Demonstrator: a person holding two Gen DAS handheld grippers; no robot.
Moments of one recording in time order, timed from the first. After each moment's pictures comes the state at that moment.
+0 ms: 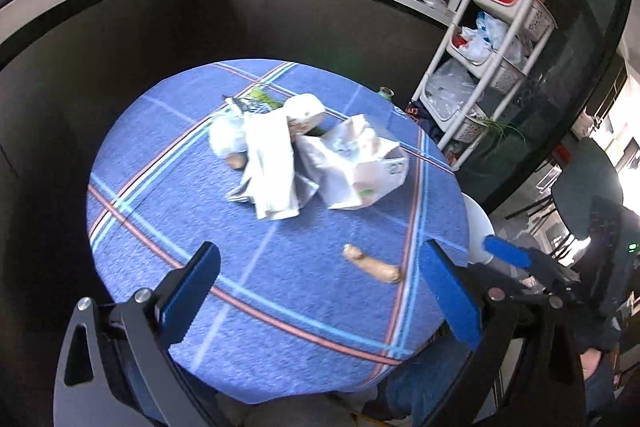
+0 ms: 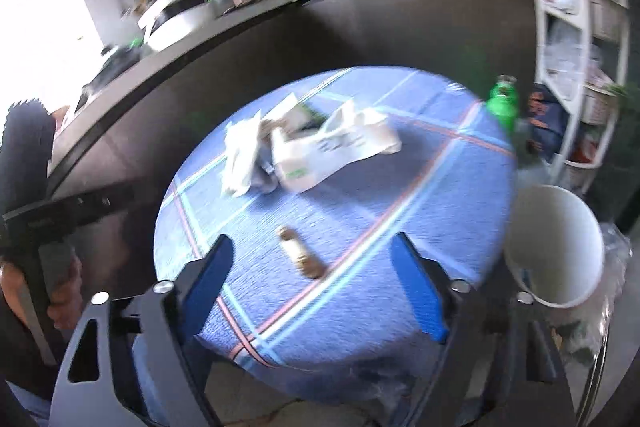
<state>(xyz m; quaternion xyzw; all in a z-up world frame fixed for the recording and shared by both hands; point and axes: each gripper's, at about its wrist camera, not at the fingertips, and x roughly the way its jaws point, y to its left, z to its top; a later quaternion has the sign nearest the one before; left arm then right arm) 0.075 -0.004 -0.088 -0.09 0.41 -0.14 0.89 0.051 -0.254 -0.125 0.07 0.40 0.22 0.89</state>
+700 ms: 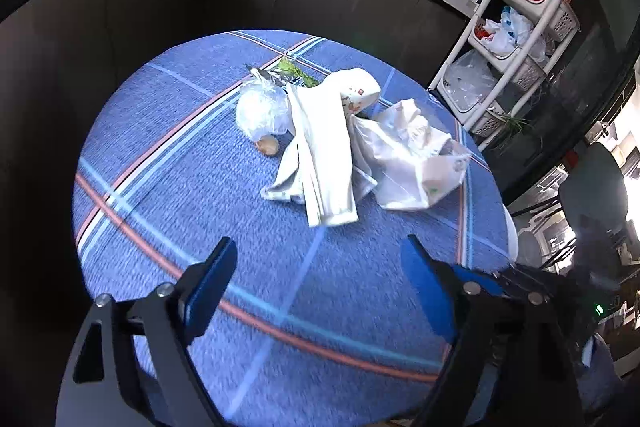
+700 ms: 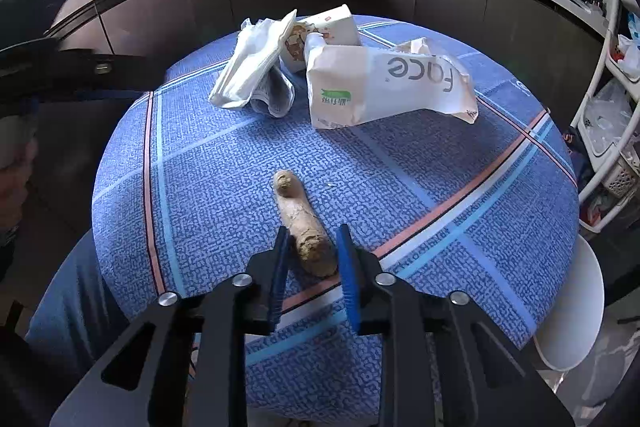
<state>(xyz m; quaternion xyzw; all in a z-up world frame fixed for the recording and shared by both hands) 0.127 0.023 -0.138 -0.10 0.45 -0.13 0.88 0.073 -0.209 -0.183 -0.07 0.44 0.24 0.86</state>
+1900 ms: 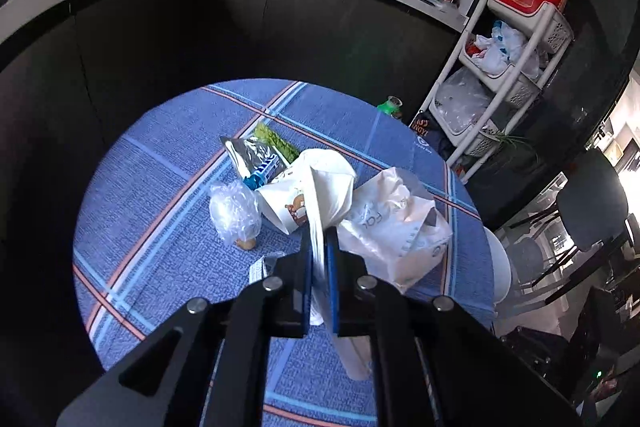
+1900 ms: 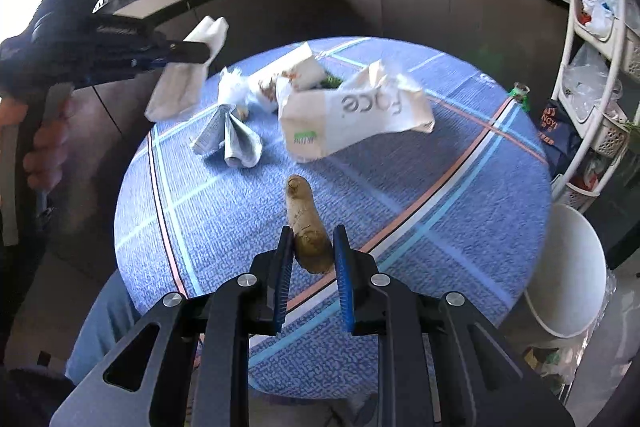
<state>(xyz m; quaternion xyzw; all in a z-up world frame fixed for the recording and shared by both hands) 0.175 0.004 -0.087 -0.09 0.42 -0.14 0.89 0.068 -0.231 -0.149 0.01 0.41 0.21 0.89</state>
